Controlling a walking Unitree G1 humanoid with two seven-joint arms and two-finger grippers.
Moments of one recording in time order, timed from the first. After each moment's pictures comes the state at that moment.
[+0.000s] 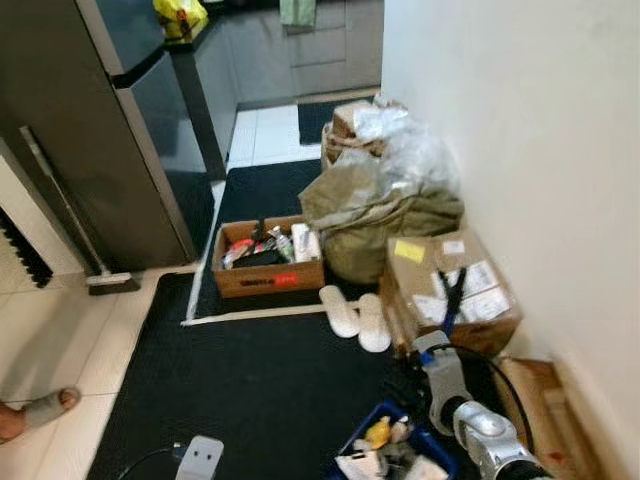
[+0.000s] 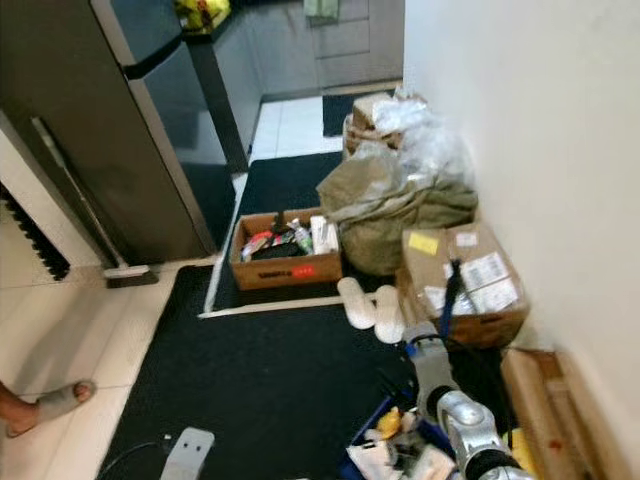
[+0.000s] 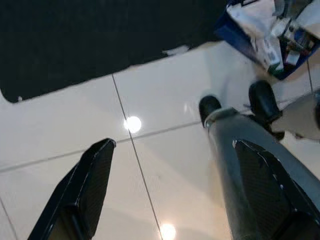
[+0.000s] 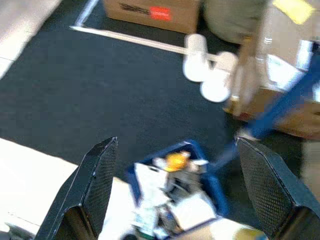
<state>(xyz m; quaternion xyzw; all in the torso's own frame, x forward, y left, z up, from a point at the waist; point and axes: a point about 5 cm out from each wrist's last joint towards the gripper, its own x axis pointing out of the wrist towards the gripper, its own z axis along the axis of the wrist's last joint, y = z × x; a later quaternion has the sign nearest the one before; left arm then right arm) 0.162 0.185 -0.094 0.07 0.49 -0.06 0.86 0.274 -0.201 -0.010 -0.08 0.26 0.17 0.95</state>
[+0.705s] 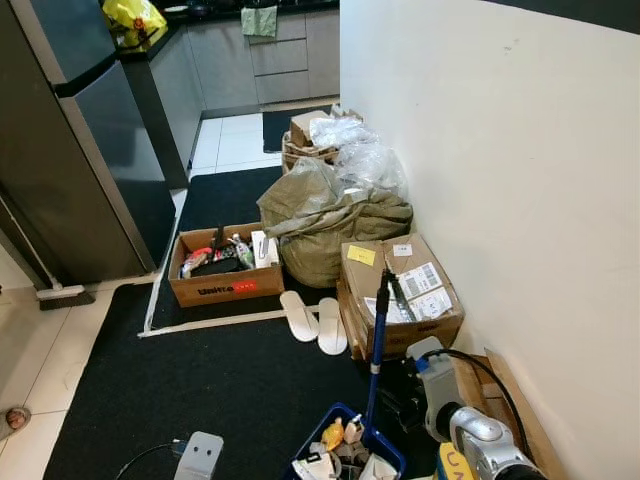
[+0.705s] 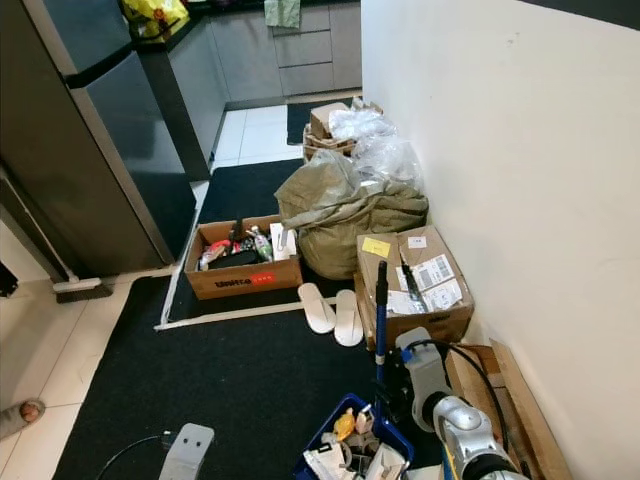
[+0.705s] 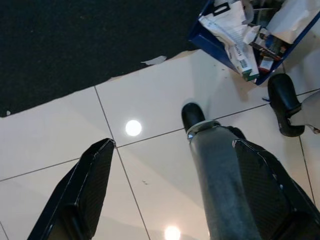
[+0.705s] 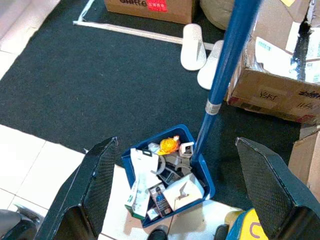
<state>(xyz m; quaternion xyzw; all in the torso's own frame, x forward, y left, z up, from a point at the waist) 0.164 0.182 -0.094 0.08 0.49 -0.05 0.87 0.267 -0.198 -0.015 -0.07 0.27 0.20 0.94</state>
